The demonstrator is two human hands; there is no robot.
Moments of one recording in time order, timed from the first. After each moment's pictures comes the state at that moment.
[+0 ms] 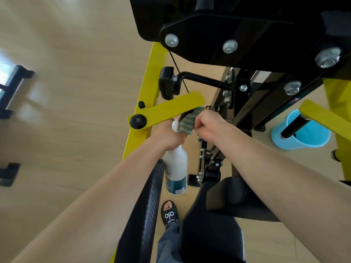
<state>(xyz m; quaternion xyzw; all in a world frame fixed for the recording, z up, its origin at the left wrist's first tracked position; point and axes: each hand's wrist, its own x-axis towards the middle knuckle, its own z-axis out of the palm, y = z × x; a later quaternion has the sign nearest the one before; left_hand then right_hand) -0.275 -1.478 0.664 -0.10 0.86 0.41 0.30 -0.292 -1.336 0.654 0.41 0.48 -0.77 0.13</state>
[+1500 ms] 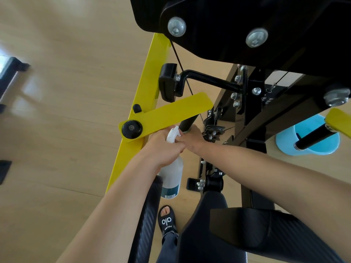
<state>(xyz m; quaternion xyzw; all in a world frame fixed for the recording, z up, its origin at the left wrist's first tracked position) -0.279 -1.489 0.652 -0.07 0.85 0.44 0.28 -0.315 -1.363 0.534 0.21 0.78 -0.55 0.21</state>
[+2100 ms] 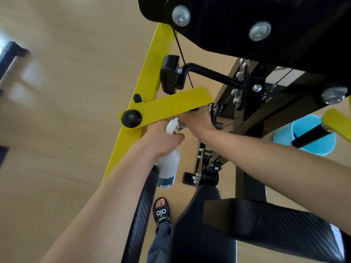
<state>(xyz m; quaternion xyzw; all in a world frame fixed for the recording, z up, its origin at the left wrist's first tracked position) -0.282 -1.488 0.653 -0.09 0.87 0.40 0.29 -0.325 -1.354 0.573 0.19 0.77 -0.61 0.06</state>
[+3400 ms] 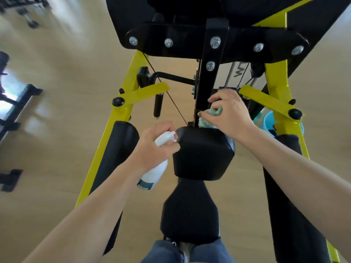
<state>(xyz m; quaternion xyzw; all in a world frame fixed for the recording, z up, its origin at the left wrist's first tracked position) -0.084 -1.451 0.748 0.17 0.82 0.53 0.13 -0.107 -1.202 0.749 -0.01 0.96 -0.26 -0.10</state>
